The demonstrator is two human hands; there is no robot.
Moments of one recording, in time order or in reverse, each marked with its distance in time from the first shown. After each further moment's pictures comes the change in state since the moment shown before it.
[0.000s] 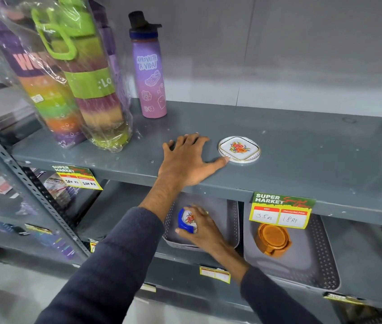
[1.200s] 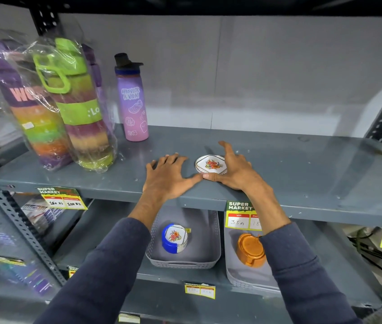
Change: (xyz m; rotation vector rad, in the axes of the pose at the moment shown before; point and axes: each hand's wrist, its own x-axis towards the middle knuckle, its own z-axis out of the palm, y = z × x) left_hand 0.000 -0.002 0.002 0.012 -0.024 -0.009; right_hand -0.004 -0.099 -0.231 -0.215 0.227 0.114
